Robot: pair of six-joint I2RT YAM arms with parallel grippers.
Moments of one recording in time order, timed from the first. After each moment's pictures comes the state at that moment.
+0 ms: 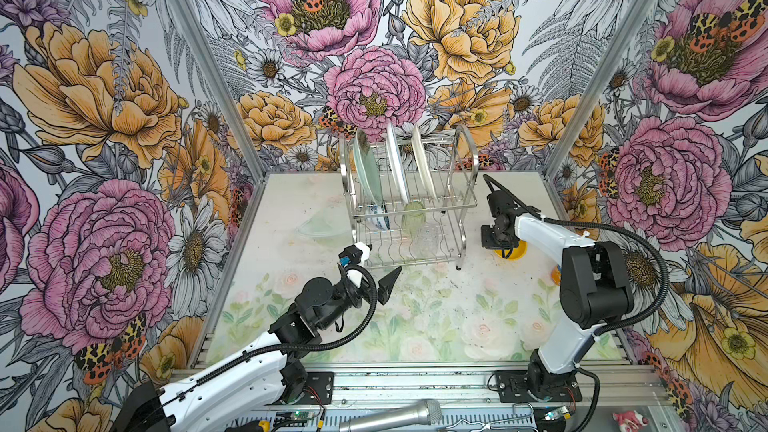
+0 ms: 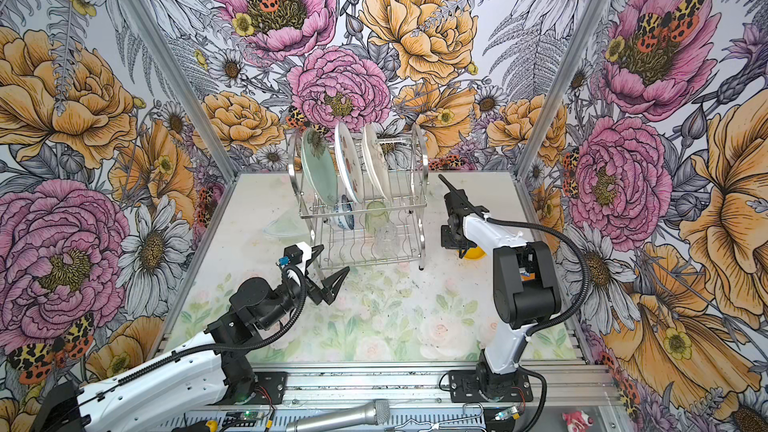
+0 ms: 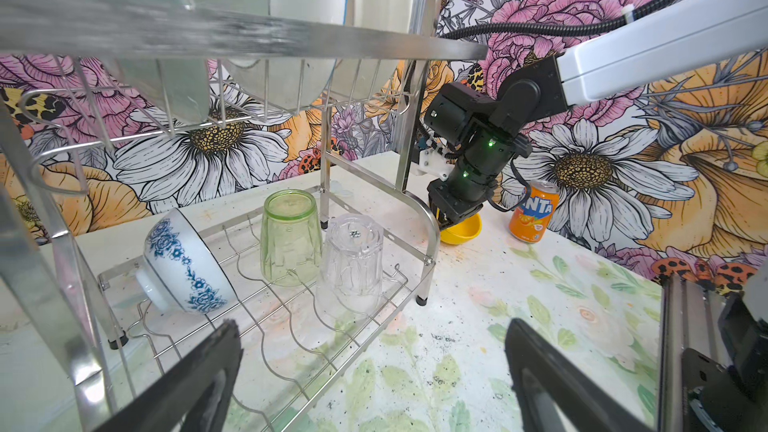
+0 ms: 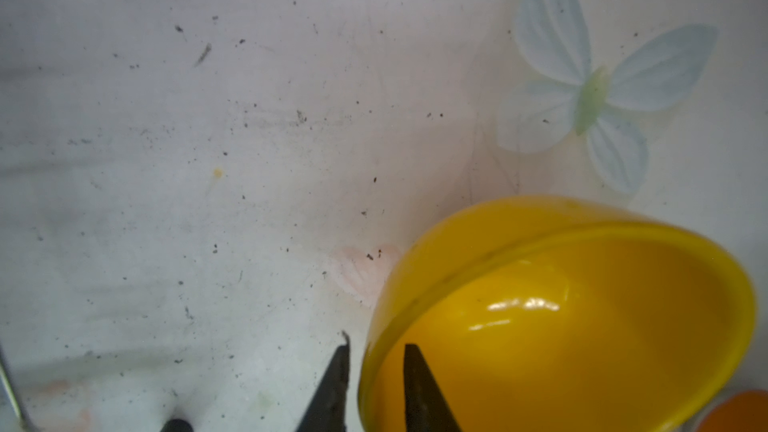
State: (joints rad) left arm -0.83 0.73 0.35 0.39 -0.09 -0.12; right arm 0.15 1.76 1.21 -0.70 0.10 0.20
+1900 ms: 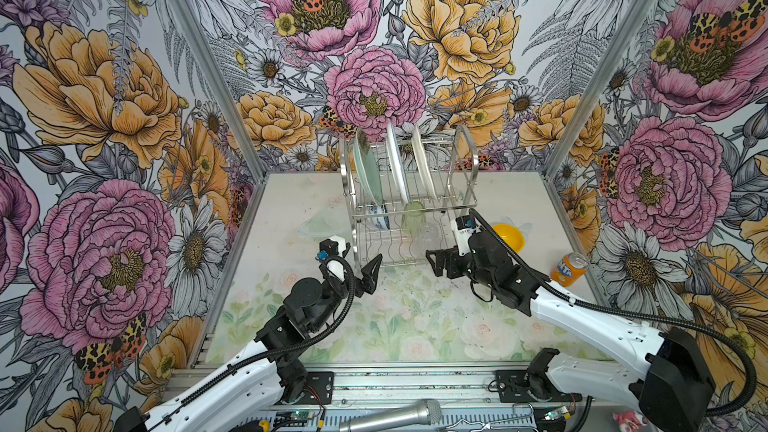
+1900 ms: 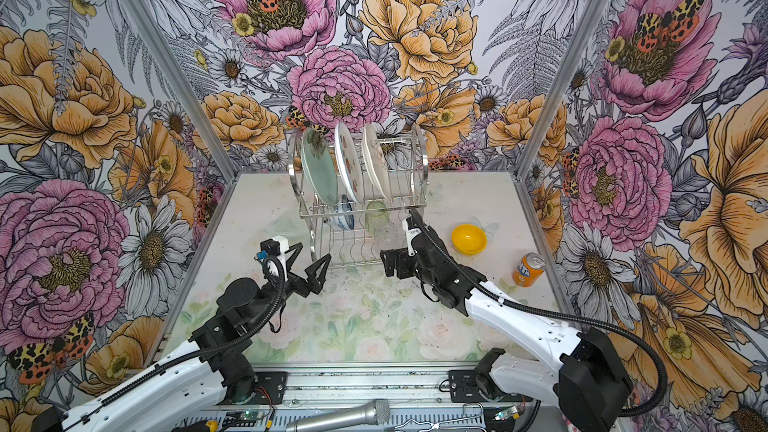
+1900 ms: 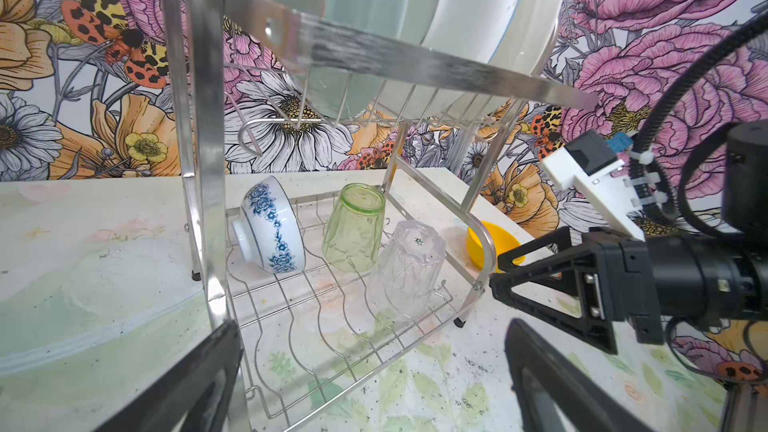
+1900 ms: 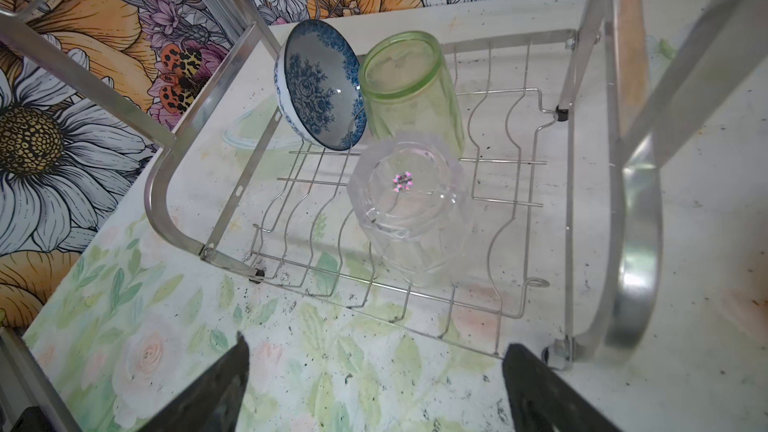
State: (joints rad) left arm -0.77 0.61 0.37 0.20 -0.24 -0.27; right arm 0.69 1.17 0.75 -0.17 0.04 0.41
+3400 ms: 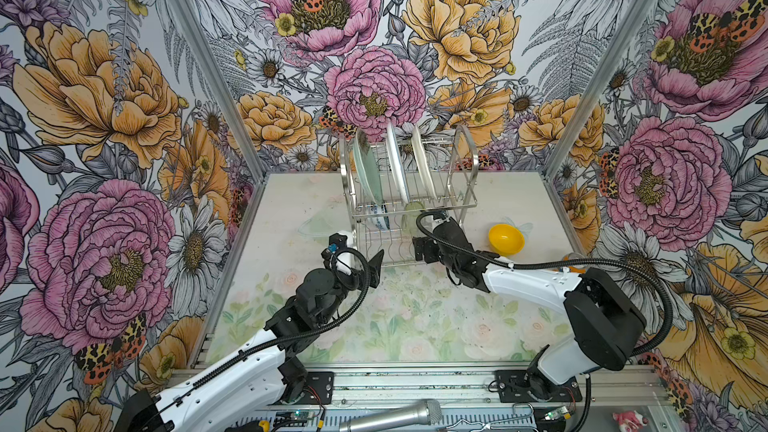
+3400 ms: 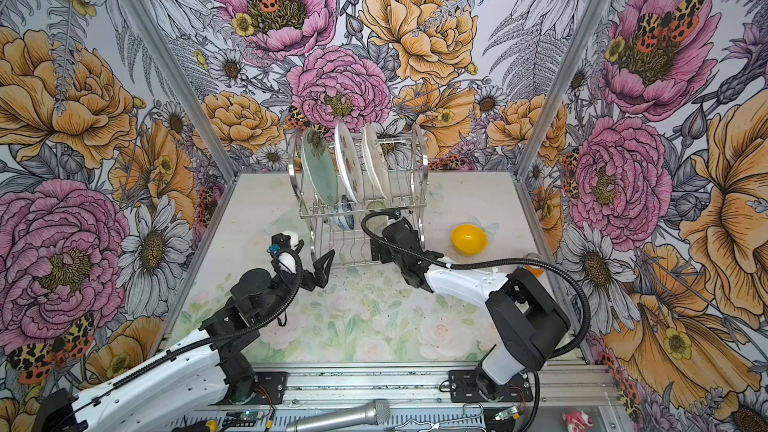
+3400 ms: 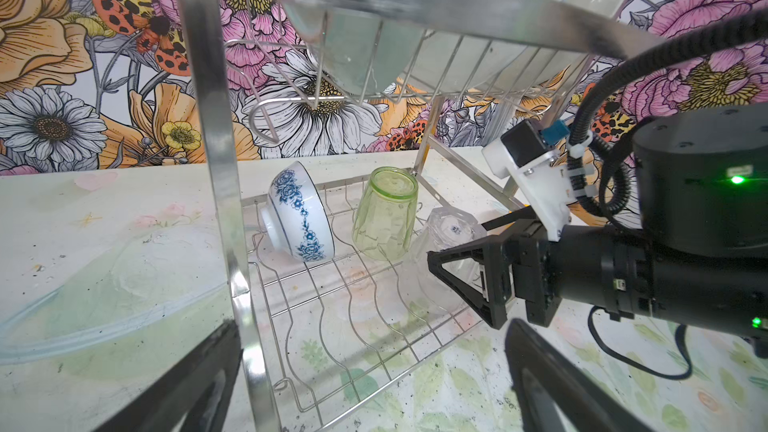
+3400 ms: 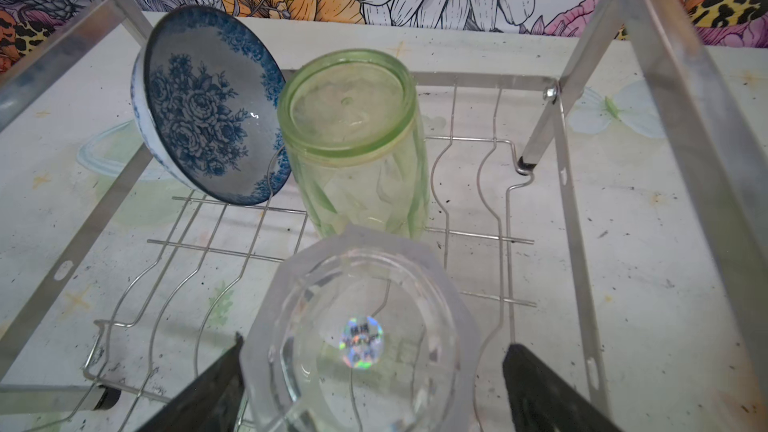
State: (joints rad) left arm -0.77 0.73 0.41 0.21 -0.31 -0.23; right arm 0.70 1.57 0.88 0.06 0.28 0.34
